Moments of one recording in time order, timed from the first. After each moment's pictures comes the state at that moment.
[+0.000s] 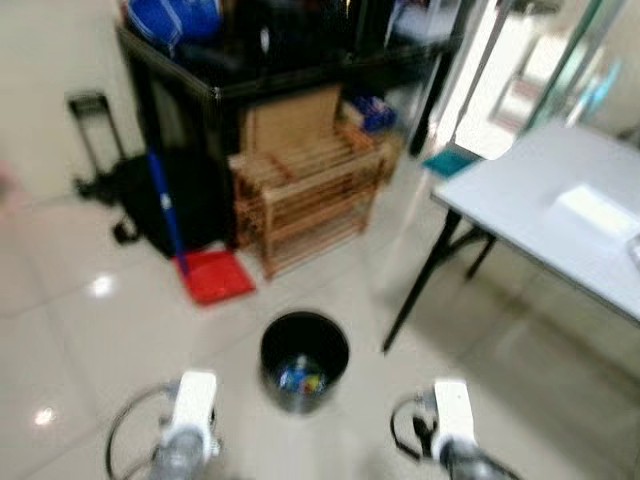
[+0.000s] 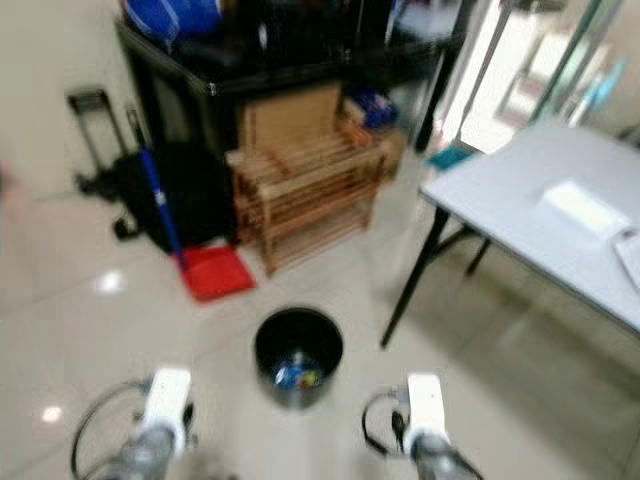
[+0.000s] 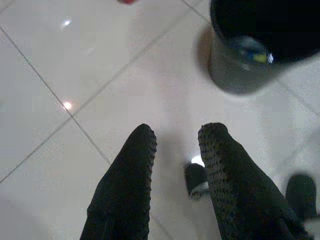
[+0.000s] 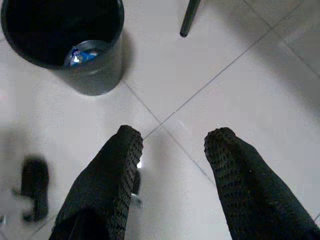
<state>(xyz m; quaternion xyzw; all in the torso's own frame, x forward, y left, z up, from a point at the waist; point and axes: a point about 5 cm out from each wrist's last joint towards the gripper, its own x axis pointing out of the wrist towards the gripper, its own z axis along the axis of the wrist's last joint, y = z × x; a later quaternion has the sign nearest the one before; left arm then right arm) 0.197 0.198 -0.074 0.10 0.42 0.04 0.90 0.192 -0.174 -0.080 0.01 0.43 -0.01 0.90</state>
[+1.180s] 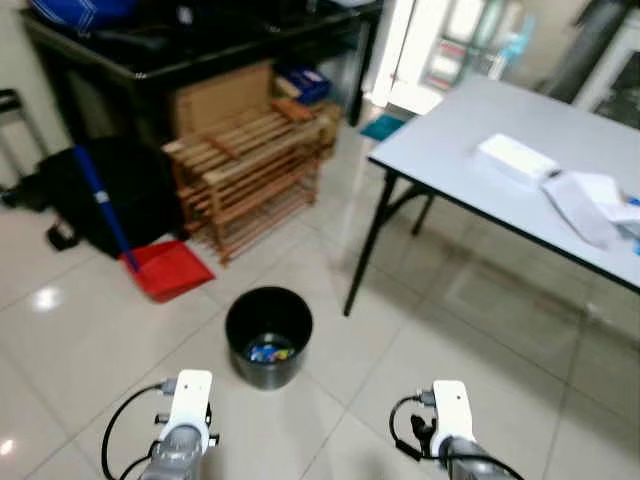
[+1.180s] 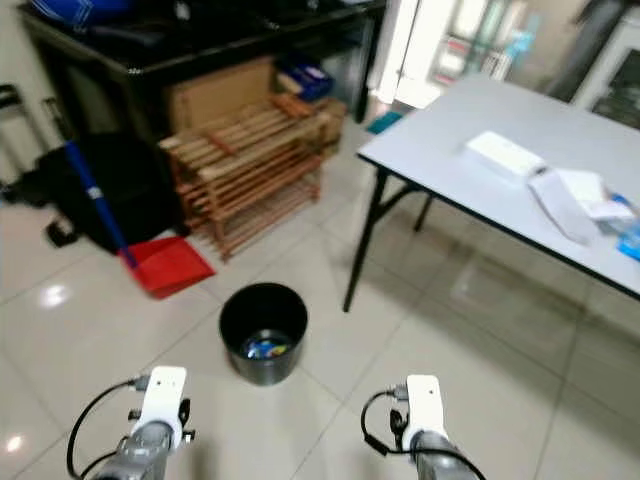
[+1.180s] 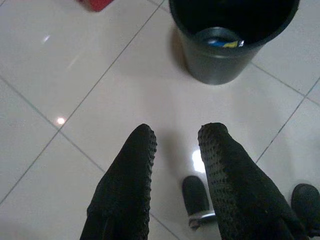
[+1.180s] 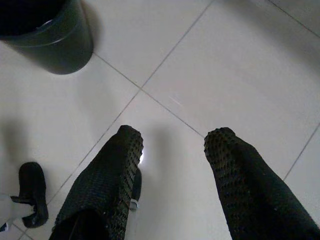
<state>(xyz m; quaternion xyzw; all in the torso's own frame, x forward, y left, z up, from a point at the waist) 0.208 0.208 -0.066 0.10 0.40 0.08 0.91 0.197 -0.171 -0.078 0.01 0.43 0.00 0.90</state>
